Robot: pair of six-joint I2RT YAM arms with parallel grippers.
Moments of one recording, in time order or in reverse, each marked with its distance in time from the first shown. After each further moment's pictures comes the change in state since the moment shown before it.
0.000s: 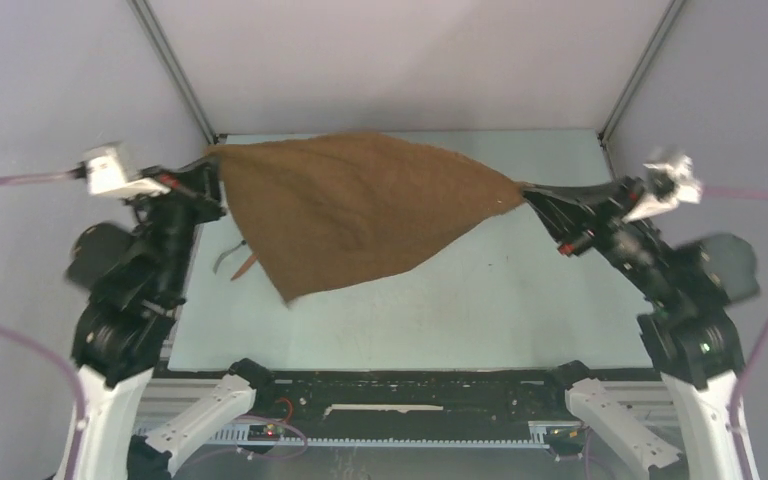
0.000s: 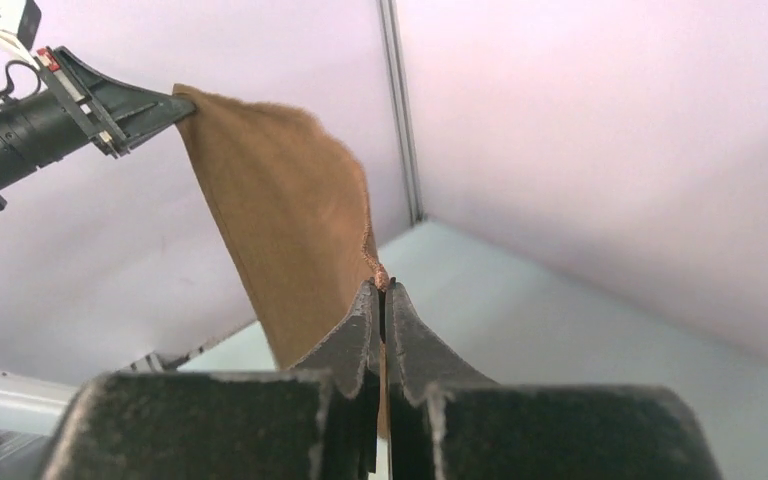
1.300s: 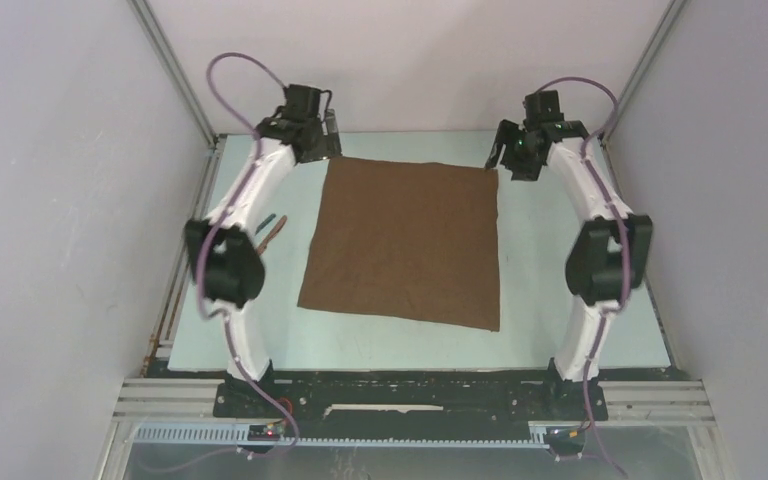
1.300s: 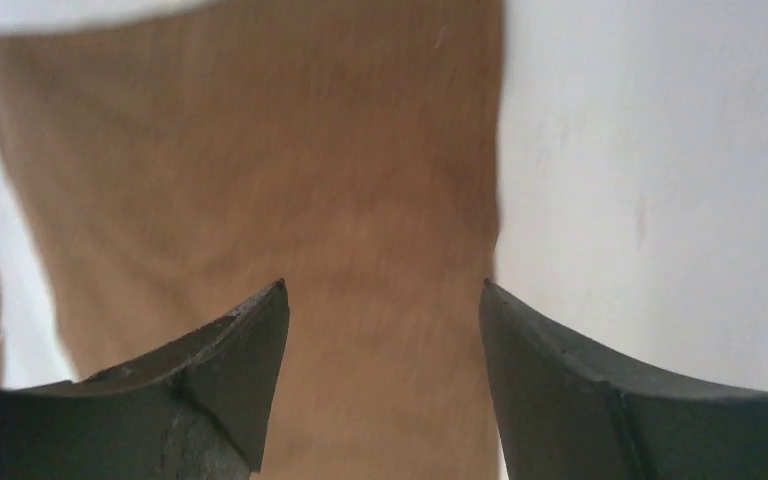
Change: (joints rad) left arm 0.207 1.311 0.636 -0.282 0.153 0.013; right arm -0.240 1.344 0.690 -0.515 0.357 0.053
